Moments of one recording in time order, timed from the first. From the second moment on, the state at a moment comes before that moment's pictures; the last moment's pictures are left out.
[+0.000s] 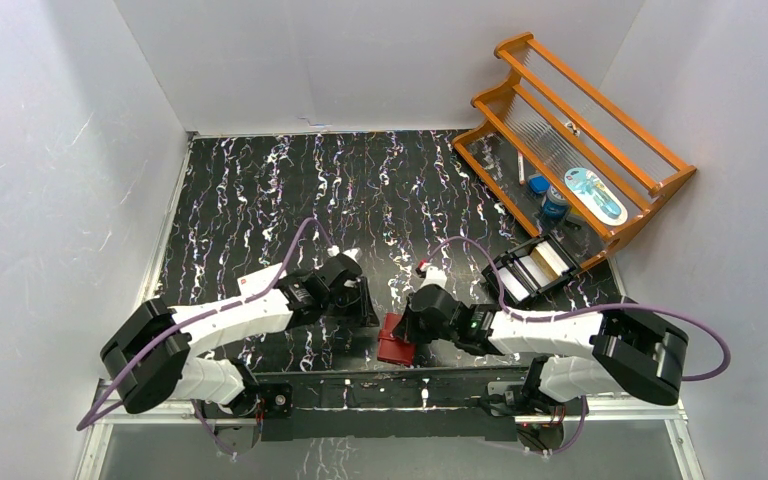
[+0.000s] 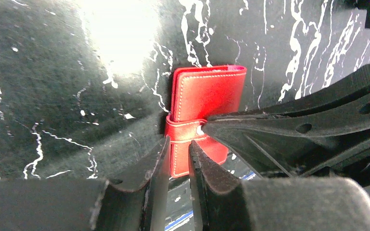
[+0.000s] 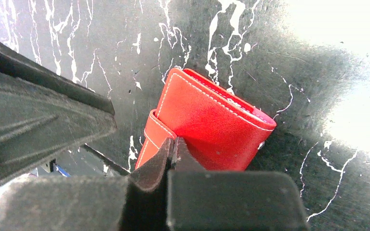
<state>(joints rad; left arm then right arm) -0.90 1.30 0.66 -0.28 0.09 -0.92 1.13 1.29 0.48 0.00 0.13 0.99</state>
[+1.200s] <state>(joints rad) -1.00 1.07 1.08 -0.72 -0.22 -0.87 1.20 0.91 0.74 -0.54 0.34 0.97</state>
